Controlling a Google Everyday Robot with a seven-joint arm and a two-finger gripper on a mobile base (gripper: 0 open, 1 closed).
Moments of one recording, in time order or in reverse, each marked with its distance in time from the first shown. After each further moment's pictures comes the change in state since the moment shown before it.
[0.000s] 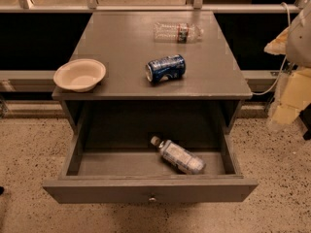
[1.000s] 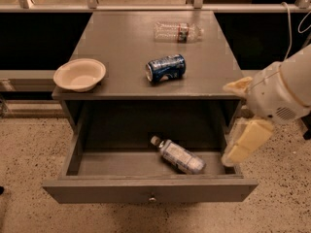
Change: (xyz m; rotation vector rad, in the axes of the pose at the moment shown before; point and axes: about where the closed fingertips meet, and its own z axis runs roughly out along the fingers) arm -0.040 0.050 0.084 -0.097 -0.318 -0.016
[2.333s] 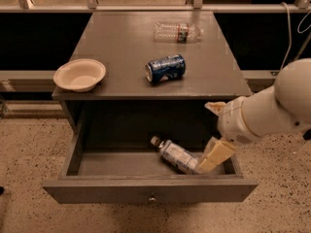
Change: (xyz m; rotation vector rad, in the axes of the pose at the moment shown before) arm 0.016 -0.011 0.095 0.071 -0.056 0.012
